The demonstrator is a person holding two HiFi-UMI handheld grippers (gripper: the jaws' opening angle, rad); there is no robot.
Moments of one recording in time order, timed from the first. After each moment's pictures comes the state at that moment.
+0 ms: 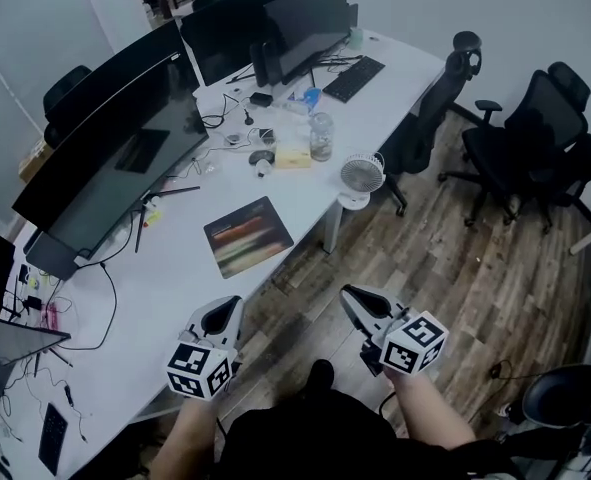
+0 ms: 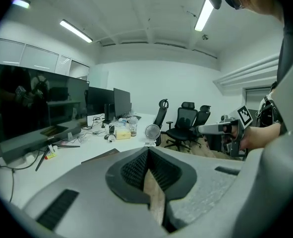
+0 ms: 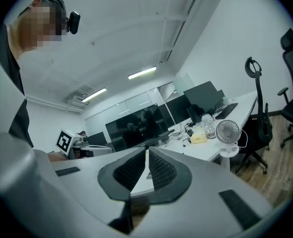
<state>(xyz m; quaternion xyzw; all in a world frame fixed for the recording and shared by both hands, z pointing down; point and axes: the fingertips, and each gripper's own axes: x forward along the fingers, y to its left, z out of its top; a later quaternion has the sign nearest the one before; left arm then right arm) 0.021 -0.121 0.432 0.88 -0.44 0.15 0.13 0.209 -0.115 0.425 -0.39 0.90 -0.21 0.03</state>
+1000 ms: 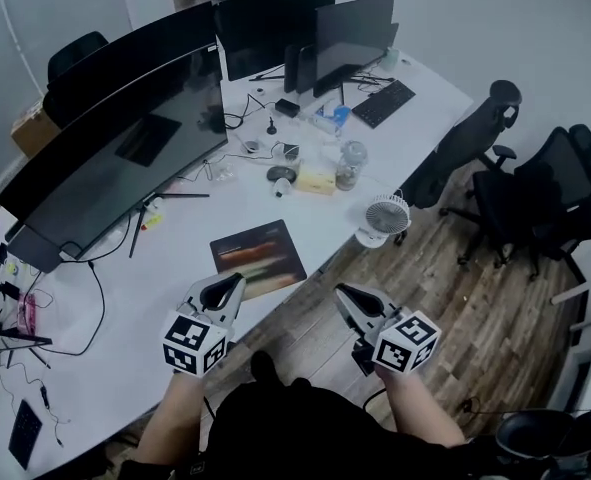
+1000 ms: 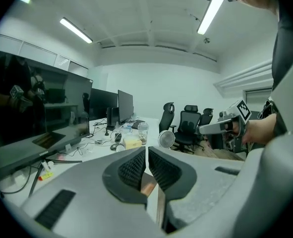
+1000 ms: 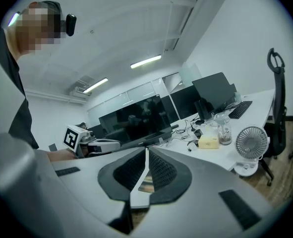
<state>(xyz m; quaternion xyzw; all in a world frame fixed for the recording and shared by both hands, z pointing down) -0.026 -0.260 0.436 0.89 -0.43 0.13 0.12 0.141 -0.242 0.425 -0.36 0.91 -0.21 -0.02</state>
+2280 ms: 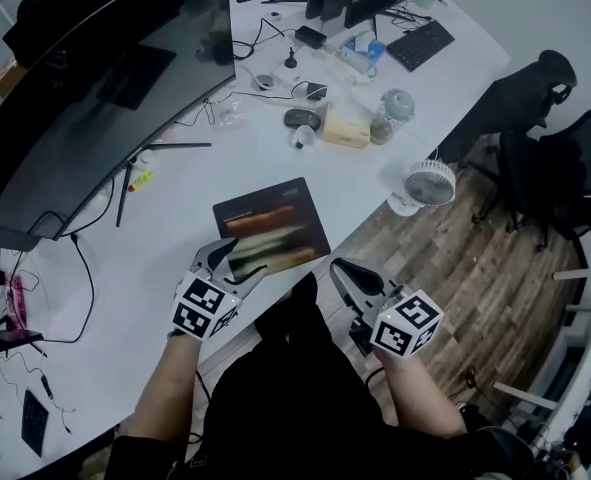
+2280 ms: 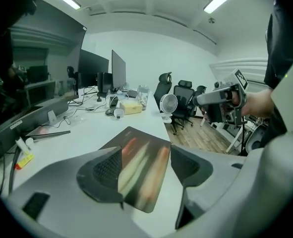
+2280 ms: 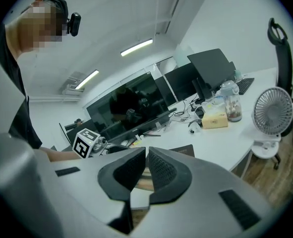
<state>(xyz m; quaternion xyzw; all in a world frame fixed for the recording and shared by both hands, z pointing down) -0.052 -0.321 0.595 0.88 -0.34 0.26 0.19 0.082 -0.310 0.517 -0.34 0.89 -0.28 -0.07</state>
